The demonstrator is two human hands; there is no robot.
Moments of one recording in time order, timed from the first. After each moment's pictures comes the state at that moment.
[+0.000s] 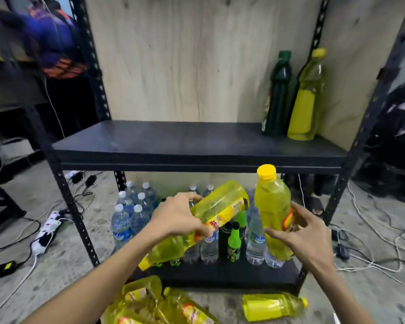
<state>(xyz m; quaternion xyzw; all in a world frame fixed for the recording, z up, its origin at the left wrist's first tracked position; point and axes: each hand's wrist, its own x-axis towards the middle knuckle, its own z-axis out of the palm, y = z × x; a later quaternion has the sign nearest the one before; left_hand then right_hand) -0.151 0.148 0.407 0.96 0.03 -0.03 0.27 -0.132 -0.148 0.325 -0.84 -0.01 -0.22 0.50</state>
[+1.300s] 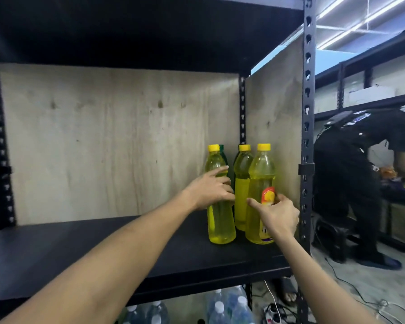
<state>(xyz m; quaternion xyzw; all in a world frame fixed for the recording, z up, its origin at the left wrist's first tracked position) 0.125 -0.038 0.599 0.74 -0.45 0.34 -0.36 0.086 -0.228 0.511 -0.76 0.17 -0.42 0.47</state>
